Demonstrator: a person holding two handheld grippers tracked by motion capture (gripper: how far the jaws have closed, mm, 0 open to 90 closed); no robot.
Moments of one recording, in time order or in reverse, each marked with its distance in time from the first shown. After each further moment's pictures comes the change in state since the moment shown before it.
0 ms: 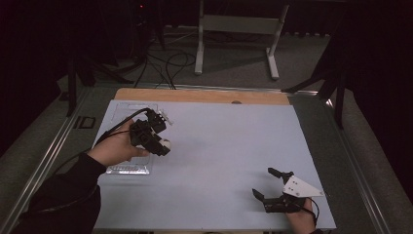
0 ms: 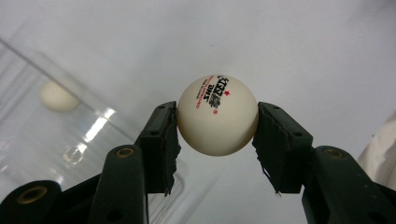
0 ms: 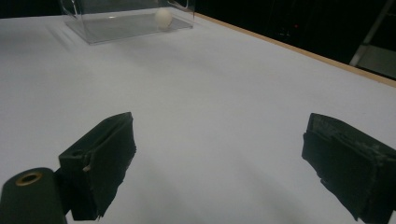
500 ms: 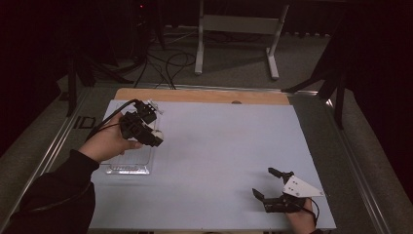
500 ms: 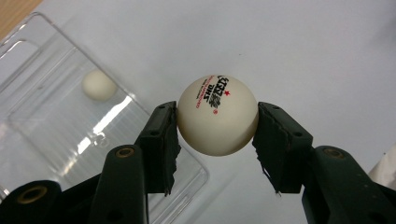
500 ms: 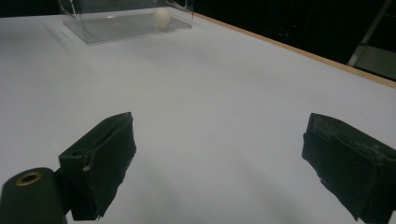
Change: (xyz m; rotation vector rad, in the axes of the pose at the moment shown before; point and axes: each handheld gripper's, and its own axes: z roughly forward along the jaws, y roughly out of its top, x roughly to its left) left arm 0.018 -0.005 -0.020 -0.031 0.060 -0.090; right arm 0.000 0.000 0.000 0.001 -0.006 0.000
